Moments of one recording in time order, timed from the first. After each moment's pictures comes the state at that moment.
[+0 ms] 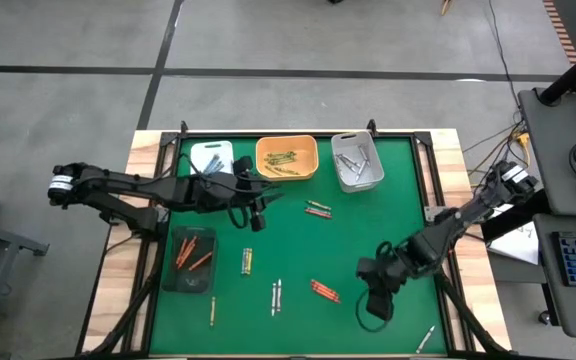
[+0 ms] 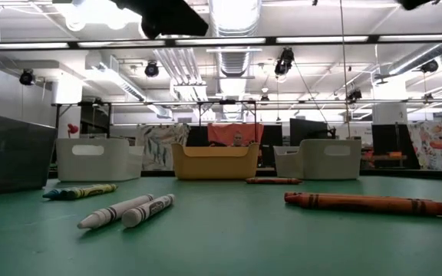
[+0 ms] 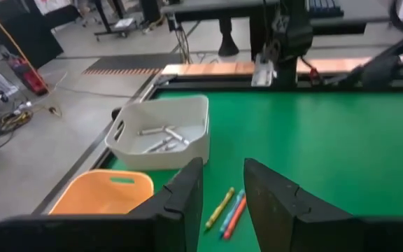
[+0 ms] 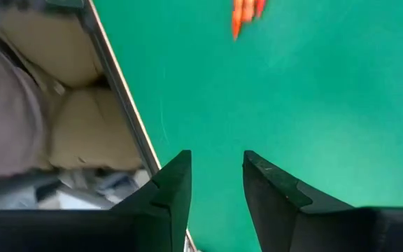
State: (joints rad) left arm -0.04 1.26 0.95 -0.02 -0.35 0.04; right arm 0.60 1.43 1.01 -0.67 -0.22 1.08
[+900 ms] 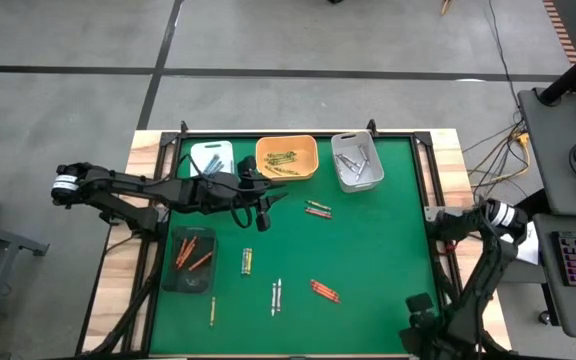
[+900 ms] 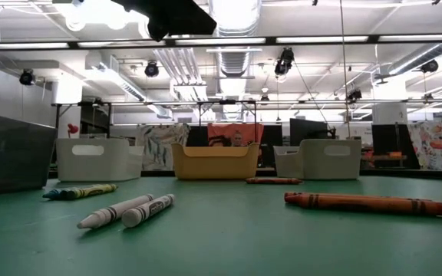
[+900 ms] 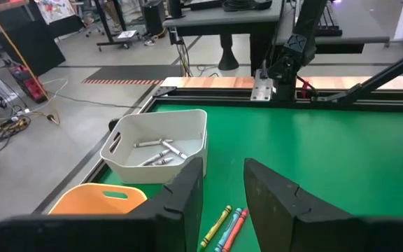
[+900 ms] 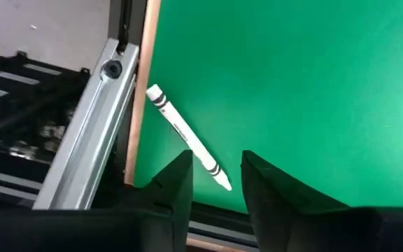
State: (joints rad) left arm -0.05 1.30 0.94 0.09 -0.34 0.03; right arm 1.13 1.79 1.25 -0.98 -0.18 0.88
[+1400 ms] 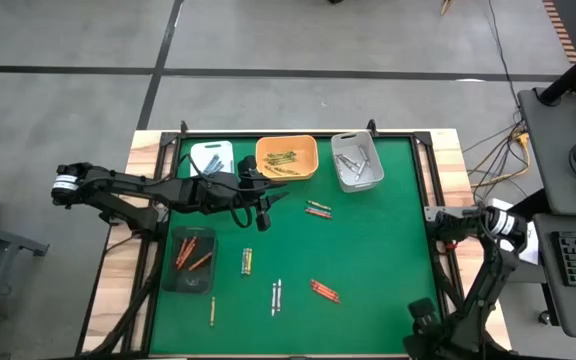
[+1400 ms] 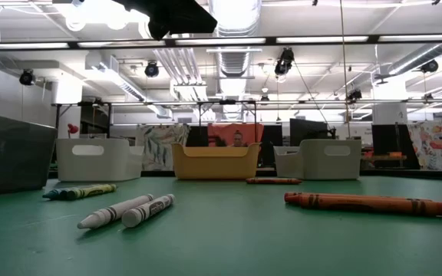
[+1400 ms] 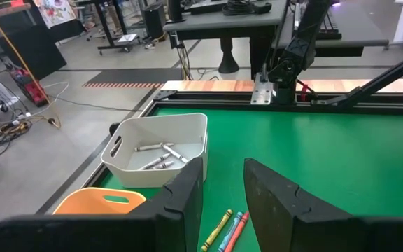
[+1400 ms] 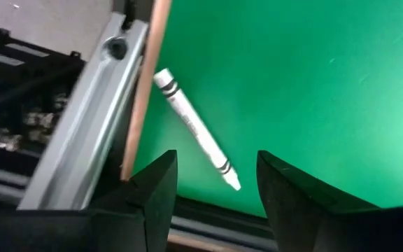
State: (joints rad) left arm -0.05 1.30 0.94 0.10 -0.34 0.04; right arm 1.17 1.84 1.28 -0.99 -0.18 0.86
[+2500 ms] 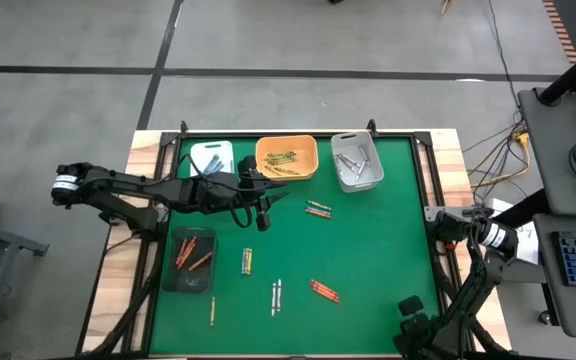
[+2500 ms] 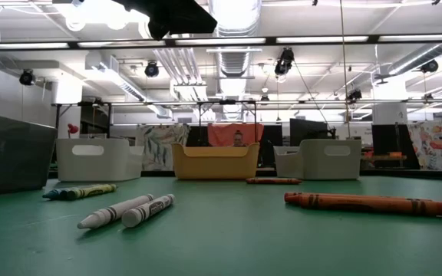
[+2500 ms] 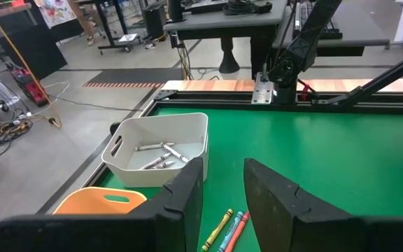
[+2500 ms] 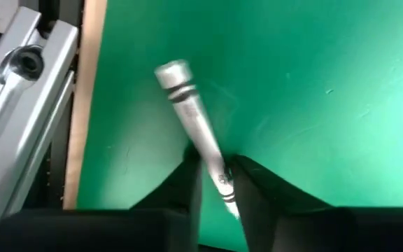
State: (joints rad) left arm -0.05 1.30 0.94 0.10 -0.35 0.04; right arm 1.11 1.96 1.27 -0.99 -0.18 0.73
